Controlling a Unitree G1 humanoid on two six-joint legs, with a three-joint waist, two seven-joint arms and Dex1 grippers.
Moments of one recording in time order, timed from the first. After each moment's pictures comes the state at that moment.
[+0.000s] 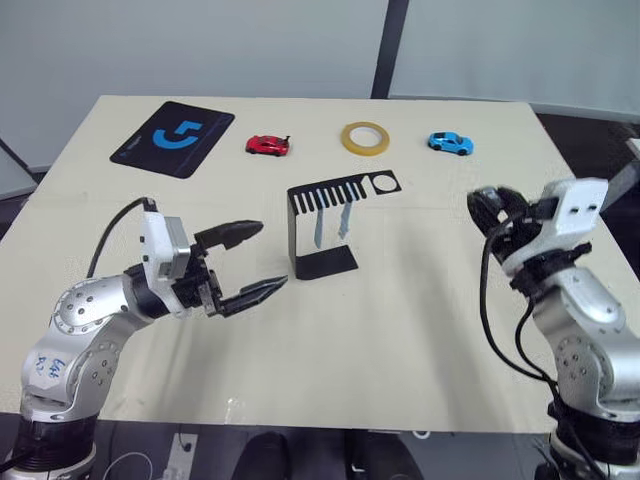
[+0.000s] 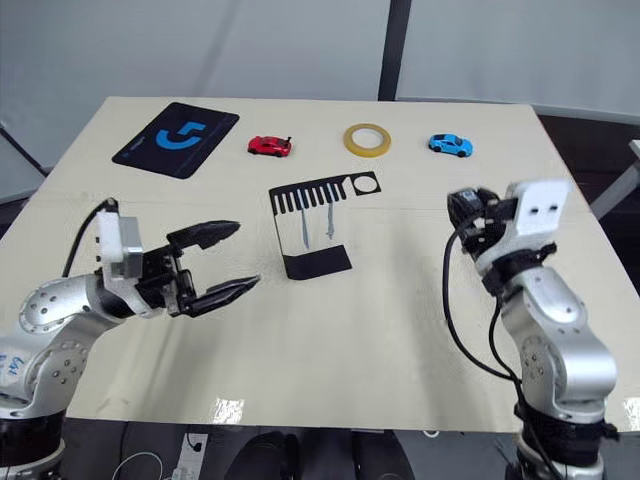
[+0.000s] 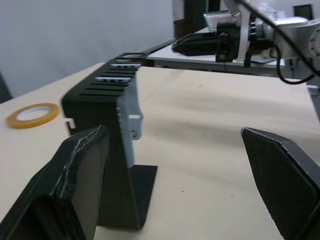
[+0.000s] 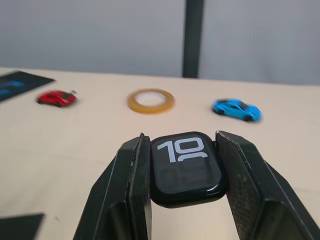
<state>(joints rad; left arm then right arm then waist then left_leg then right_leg) -0.20 0.68 0.18 -0.46 -0.69 0.39 -0.86 -0.21 -0.42 -0.32 -0.51 0.46 0.61 0.14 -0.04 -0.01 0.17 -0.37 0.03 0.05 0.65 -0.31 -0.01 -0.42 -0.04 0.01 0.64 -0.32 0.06</state>
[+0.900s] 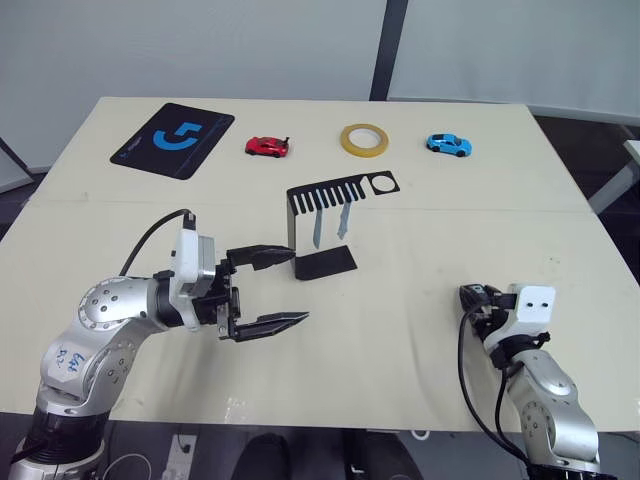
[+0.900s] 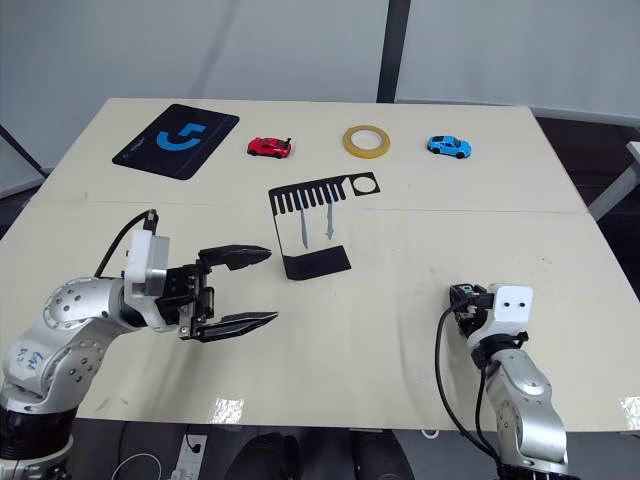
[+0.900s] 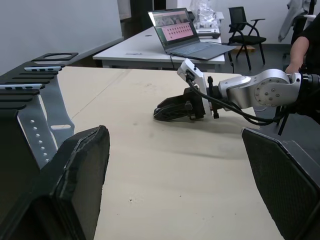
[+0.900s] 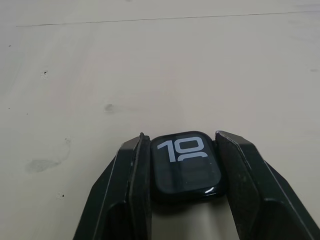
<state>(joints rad) -0.22 0.68 0.12 -0.47 -0.70 0.41 -0.96 0.05 -0.29 -0.26 -0.19 0.33 0.30 0.23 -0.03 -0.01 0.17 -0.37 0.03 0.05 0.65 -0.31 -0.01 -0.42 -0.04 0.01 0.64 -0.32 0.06</state>
